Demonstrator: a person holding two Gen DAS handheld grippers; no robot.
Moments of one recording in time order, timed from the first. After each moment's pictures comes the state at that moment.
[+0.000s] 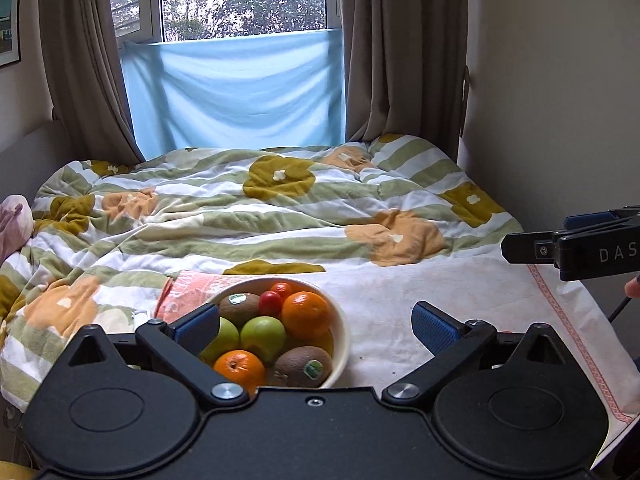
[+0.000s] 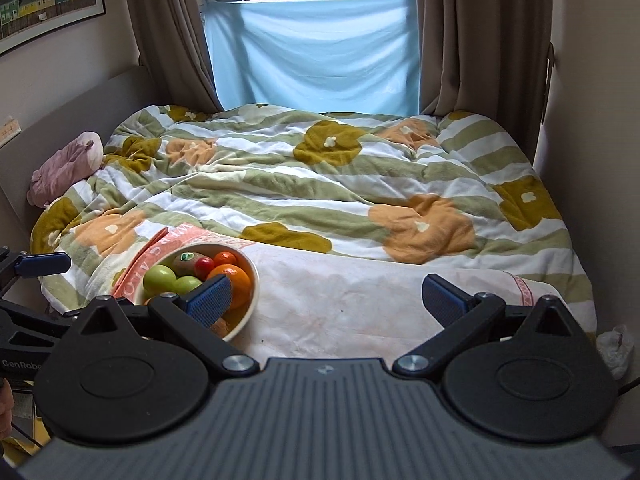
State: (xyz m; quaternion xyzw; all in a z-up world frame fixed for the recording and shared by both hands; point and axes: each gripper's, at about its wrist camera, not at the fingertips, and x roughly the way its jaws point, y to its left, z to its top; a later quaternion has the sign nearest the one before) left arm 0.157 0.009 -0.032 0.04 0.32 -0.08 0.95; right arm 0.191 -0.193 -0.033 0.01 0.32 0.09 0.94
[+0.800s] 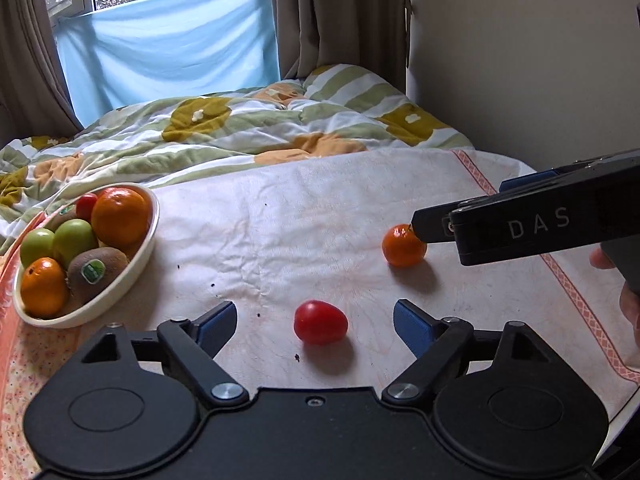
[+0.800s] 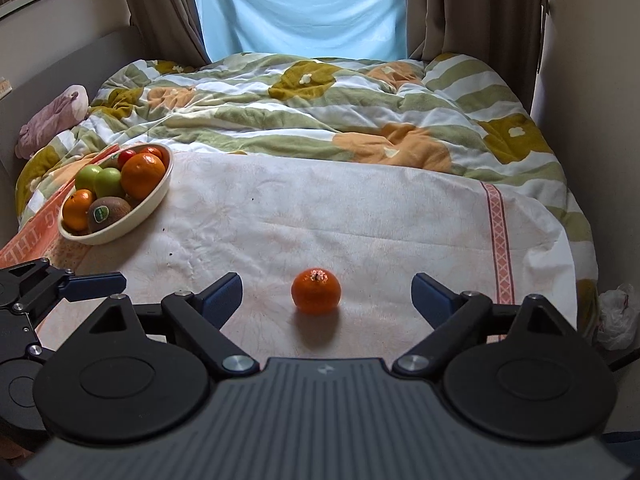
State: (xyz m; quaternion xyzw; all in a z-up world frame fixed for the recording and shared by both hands) left arm 0.146 -0.142 -0.172 0.08 0.37 -0.12 0.92; right arm 0.183 -0.293 -0.169 0.00 0.37 0.10 0.92
